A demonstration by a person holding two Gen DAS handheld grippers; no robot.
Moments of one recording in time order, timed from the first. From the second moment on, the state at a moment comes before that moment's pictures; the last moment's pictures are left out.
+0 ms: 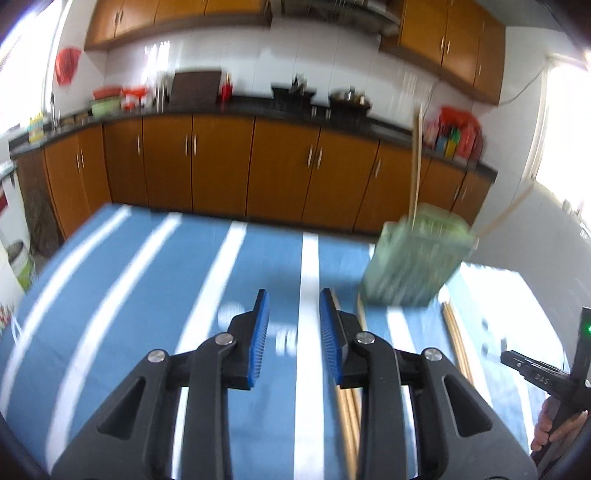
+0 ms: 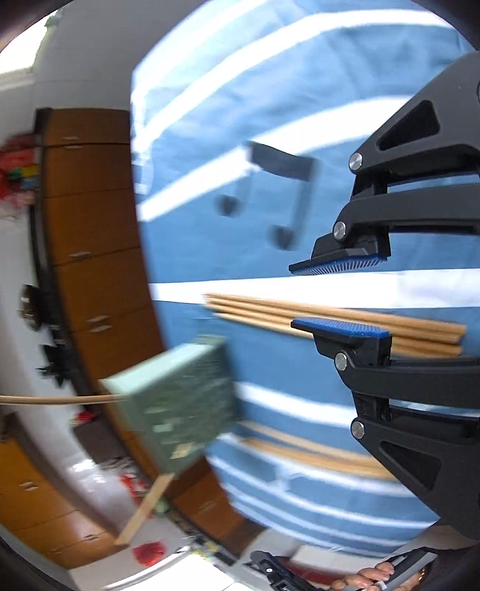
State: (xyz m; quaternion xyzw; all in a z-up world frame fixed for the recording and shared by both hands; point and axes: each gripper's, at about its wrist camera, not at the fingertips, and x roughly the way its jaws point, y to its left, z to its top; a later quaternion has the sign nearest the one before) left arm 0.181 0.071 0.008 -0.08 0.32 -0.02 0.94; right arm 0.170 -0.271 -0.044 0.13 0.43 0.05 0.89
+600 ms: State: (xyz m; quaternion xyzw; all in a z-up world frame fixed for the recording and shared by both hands) left arm 0.176 0.045 -0.048 -0.08 0.39 -0.05 0.91; right arm 0.168 -0.254 -0.078 0.07 0.46 0.02 0.89
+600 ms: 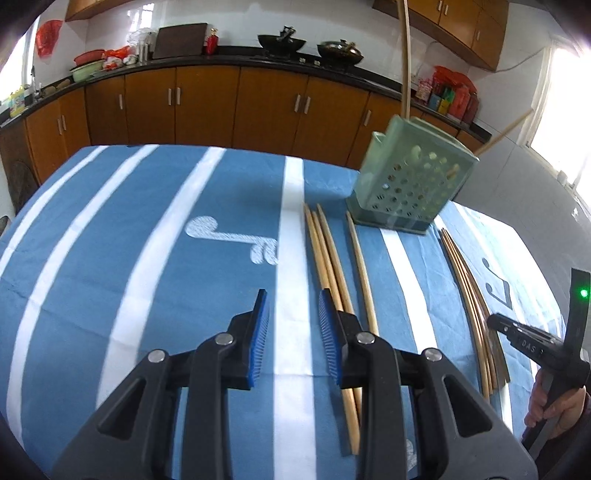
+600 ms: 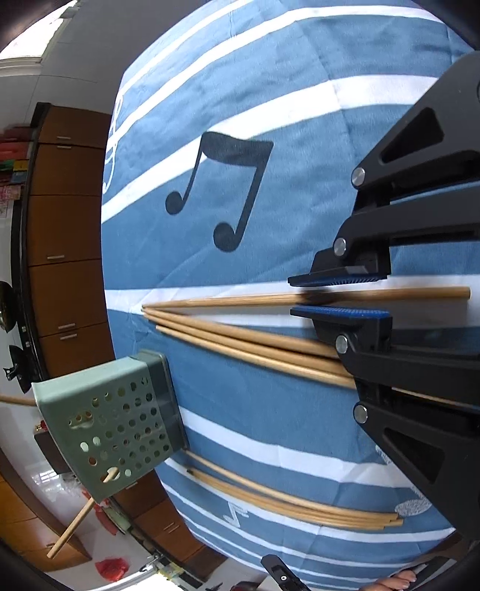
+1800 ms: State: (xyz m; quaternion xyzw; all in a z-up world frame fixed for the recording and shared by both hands) left arm 0.210 0.066 -0.089 -0.05 0.43 -0.01 0.90; right arm 0.180 -0.274 -0.080 0.08 0.44 -0.02 0.90
